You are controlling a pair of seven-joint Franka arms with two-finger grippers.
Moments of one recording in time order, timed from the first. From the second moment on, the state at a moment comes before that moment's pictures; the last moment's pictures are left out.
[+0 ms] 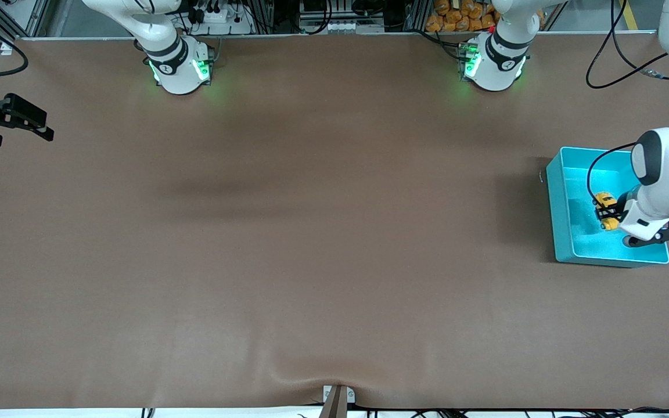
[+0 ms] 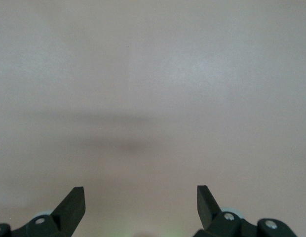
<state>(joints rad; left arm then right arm) 0.28 0.40 -0.01 -2.01 0.36 2.26 -0.17 -0.03 -0.07 -0.02 -1.60 0.04 1.50 -0.13</state>
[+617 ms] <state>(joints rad) 0.28 0.46 -0.01 -2.01 0.36 2.31 -0.16 -0.03 -0.07 -0.02 -1.60 0.04 1.49 -0.13</state>
